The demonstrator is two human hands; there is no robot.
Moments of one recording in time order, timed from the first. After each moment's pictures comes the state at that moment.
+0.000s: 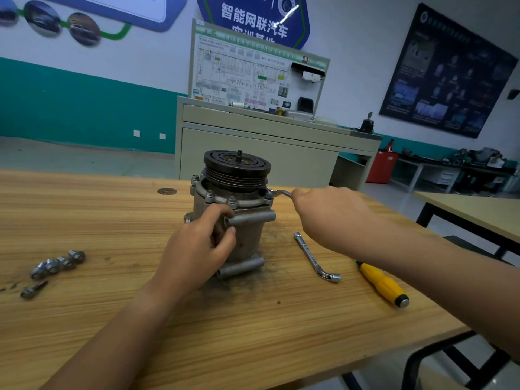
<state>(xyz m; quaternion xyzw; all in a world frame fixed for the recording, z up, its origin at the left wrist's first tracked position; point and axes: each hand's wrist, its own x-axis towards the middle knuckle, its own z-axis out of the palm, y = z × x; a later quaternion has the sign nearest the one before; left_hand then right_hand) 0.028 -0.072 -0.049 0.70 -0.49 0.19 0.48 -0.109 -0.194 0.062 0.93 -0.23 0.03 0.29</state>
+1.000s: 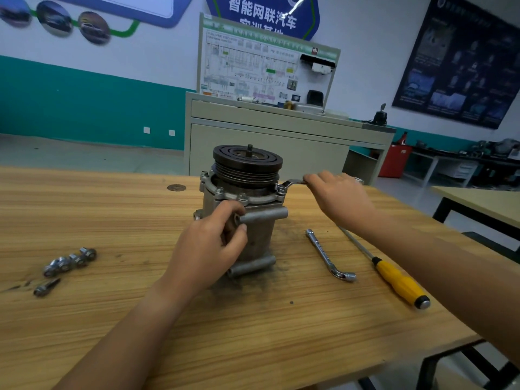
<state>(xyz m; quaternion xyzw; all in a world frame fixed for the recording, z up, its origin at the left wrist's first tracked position) 0.030 -0.074 -0.049 0.69 -0.50 0.19 0.49 -0.076 -0.288 0.025 0.92 -0.14 0.22 0.29</state>
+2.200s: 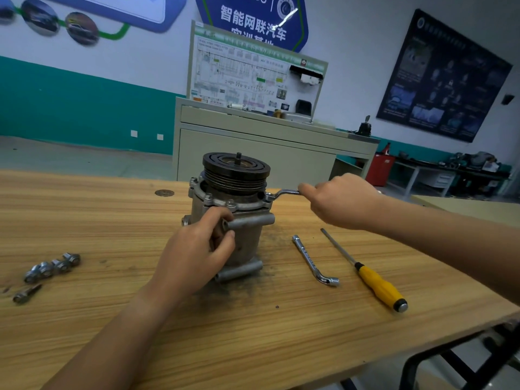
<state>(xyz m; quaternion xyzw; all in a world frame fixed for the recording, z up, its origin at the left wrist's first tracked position) 0.028 -0.072 -0.047 0.69 -0.50 0.18 0.49 -0.105 -0.260 0.069 0.92 -0.12 0.05 0.37</state>
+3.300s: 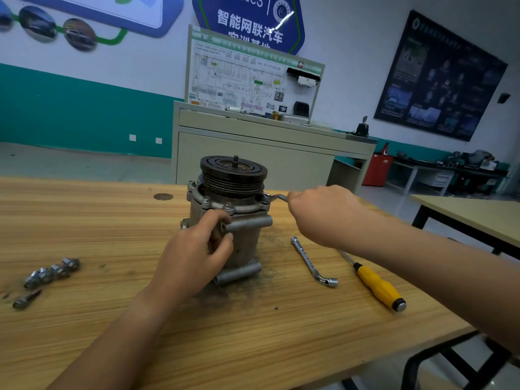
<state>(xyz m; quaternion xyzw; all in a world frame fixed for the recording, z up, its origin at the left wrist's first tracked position) 0.029 -0.073 -0.049 0.69 -0.49 0.18 0.49 -0.103 -0.196 0.069 0.92 -0.21 0.00 0.32</state>
